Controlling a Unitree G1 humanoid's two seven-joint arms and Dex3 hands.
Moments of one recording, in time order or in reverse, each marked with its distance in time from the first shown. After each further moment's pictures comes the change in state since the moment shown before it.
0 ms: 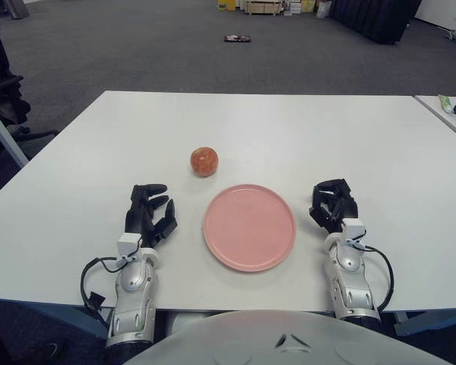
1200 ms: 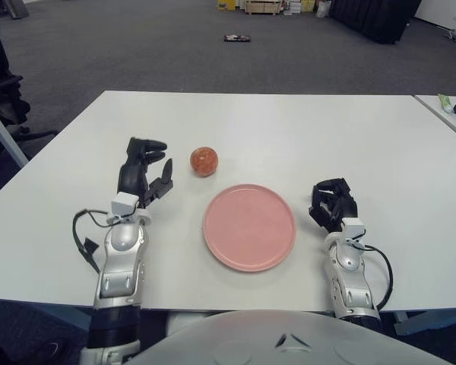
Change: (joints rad) left arm -0.224 0.192 -0.015 -0.136 0.127 0.075 -0.073; right arm -0.002 0.004 0.001 0.000 -0.003 -0.001 -0.002
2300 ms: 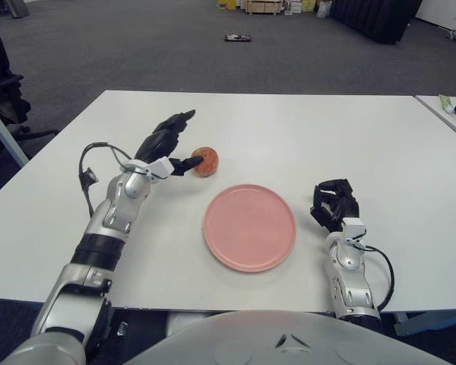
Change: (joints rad) left arm -0.430 0.274 -0.244 0.490 0.333 -0.131 -0.130; right arm -0.007 0.001 -0.009 0.008 -0.009 0.000 -0.004
